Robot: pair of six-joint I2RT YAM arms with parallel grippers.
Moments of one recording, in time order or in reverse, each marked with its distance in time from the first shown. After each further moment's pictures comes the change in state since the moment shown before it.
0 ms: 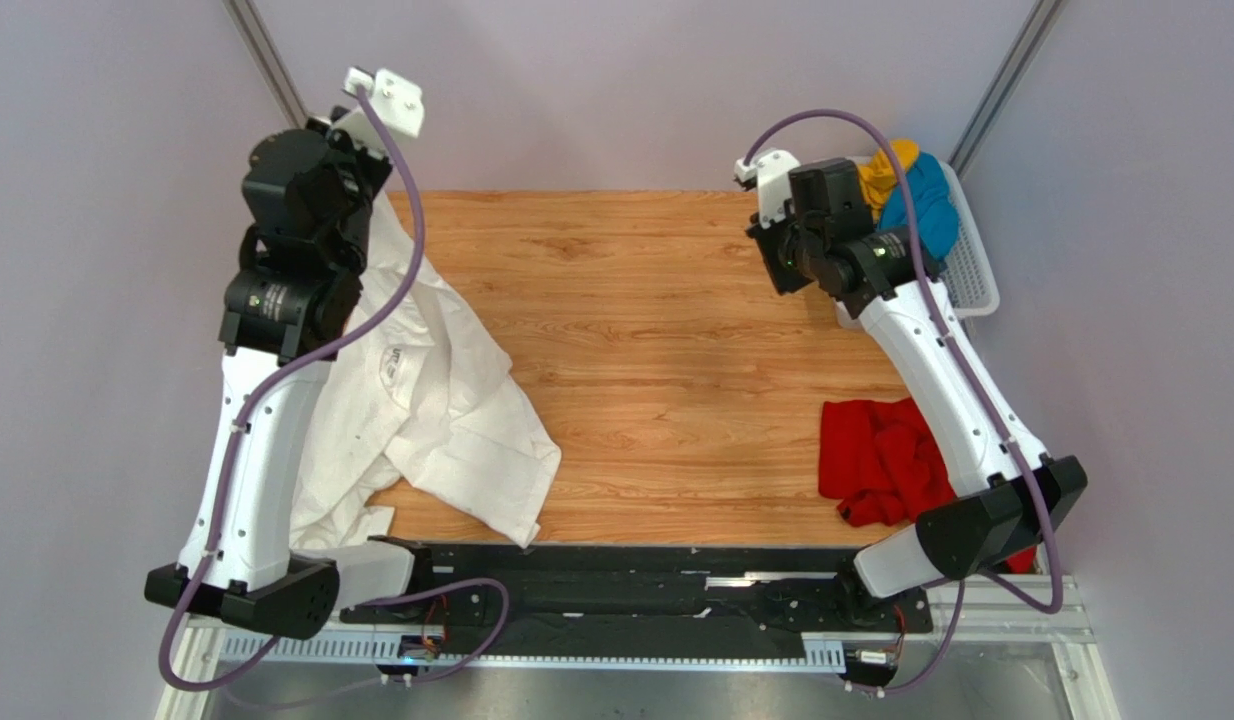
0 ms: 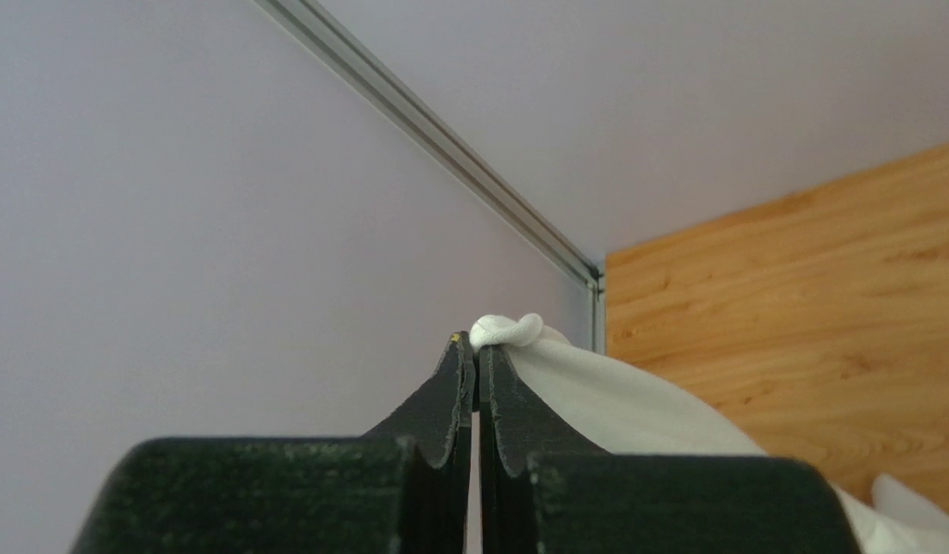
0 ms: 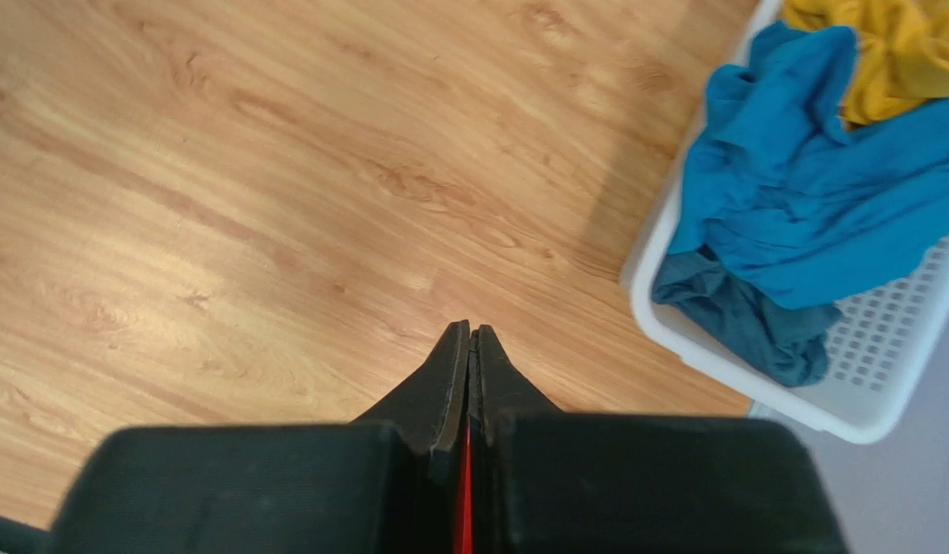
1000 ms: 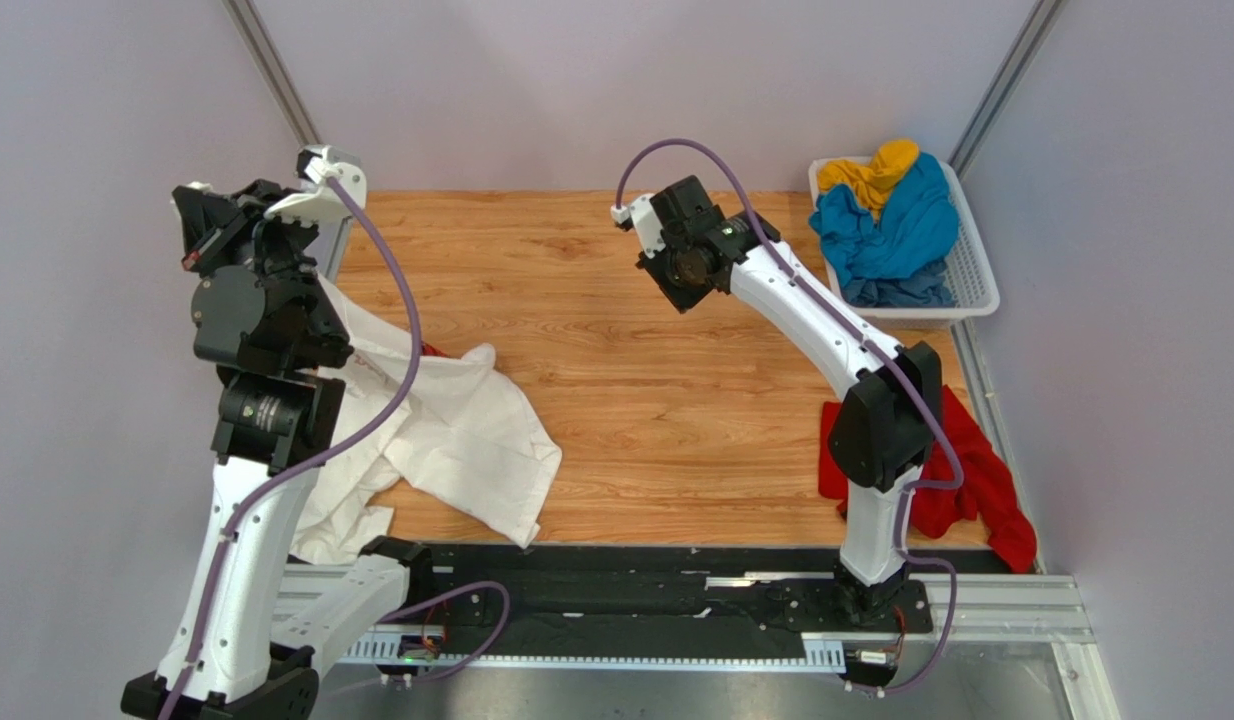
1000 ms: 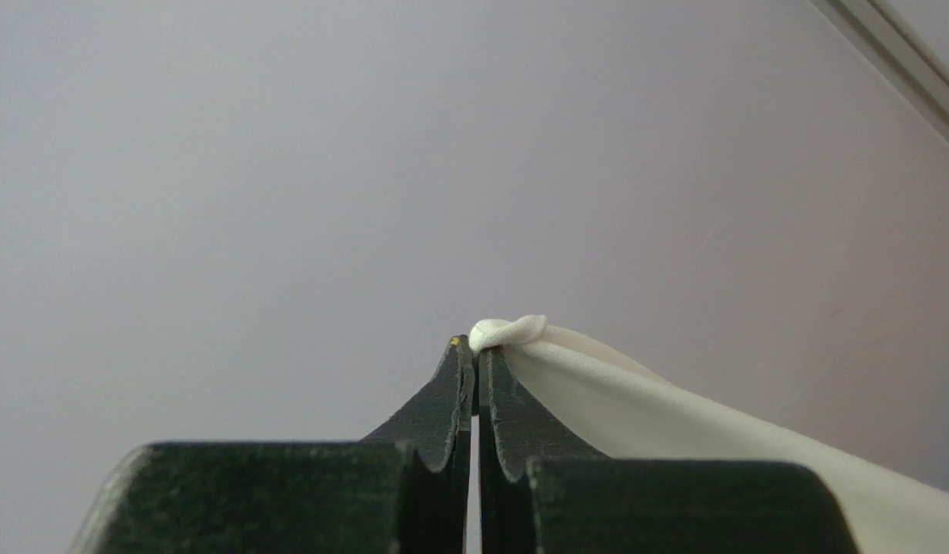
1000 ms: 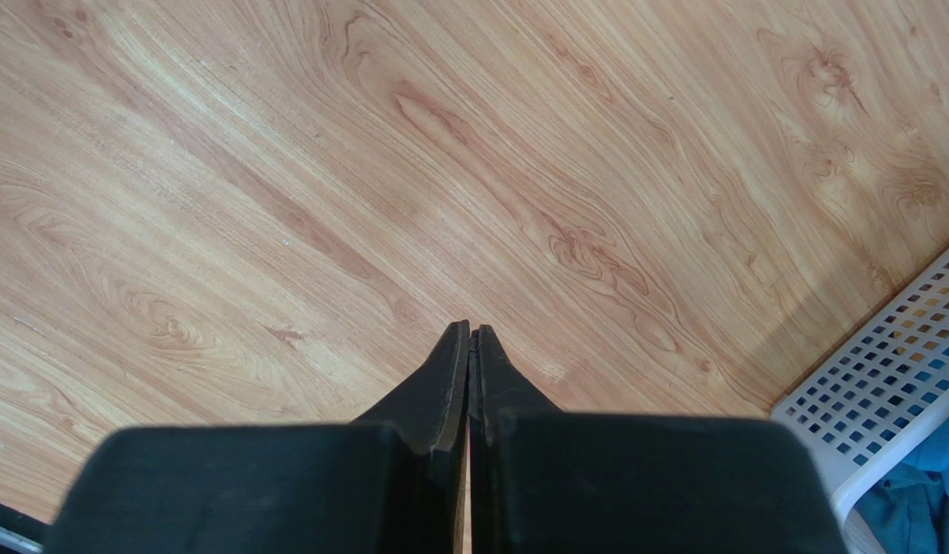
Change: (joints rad) left arm -0.003 -0.365 -0.502 0.545 -0.375 0.612; right arm 0.211 0.449 0.171 -0.006 -0.027 -0.003
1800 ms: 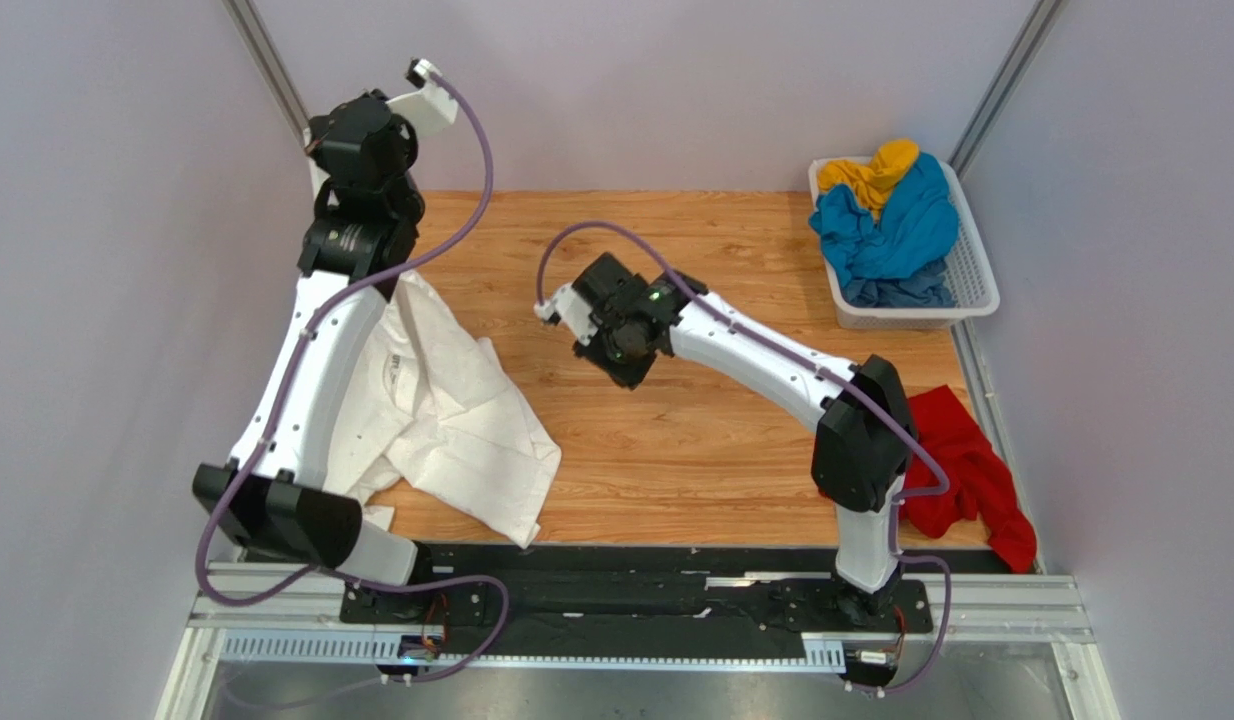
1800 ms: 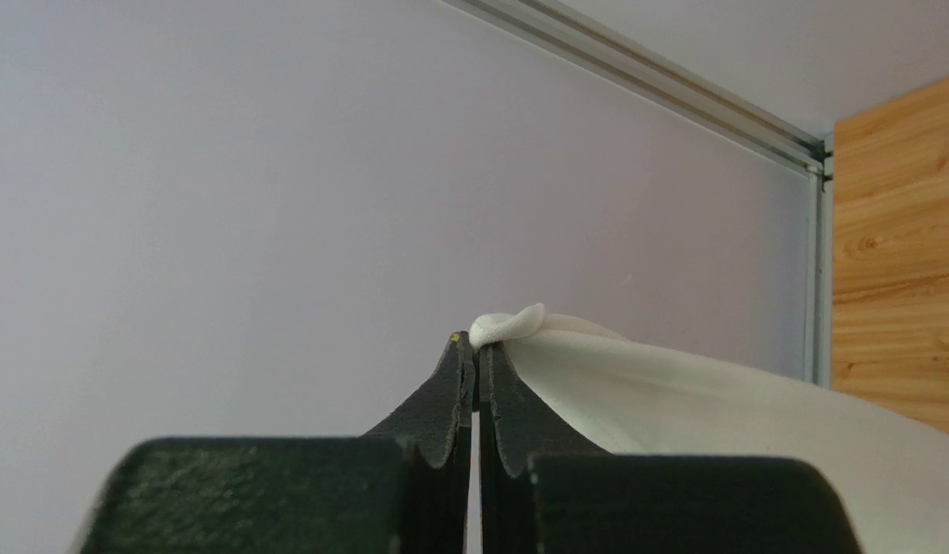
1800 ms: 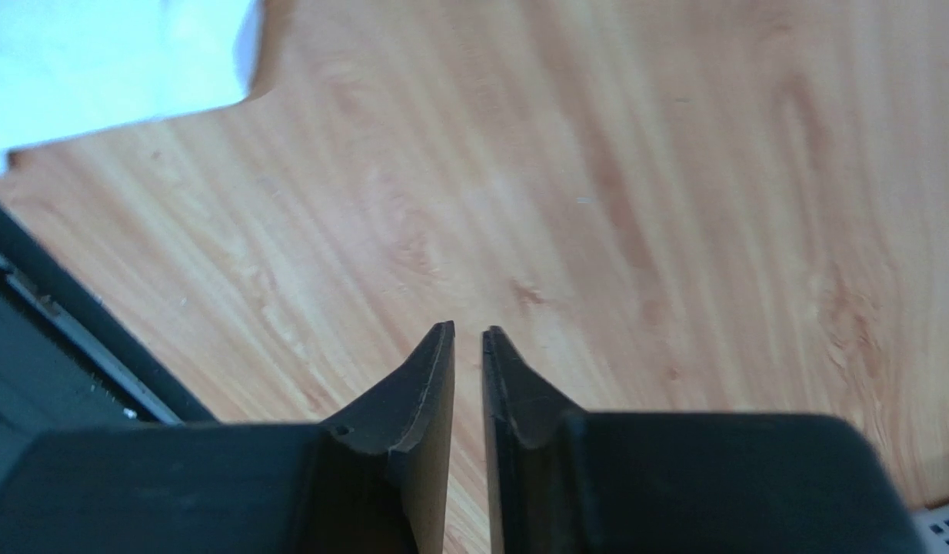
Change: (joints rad) left arm 0.020 0.531 0.358 -0.248 0.078 -0.200; right arm 0.248 -0.001 -0.101 -0.040 -0.078 0.001
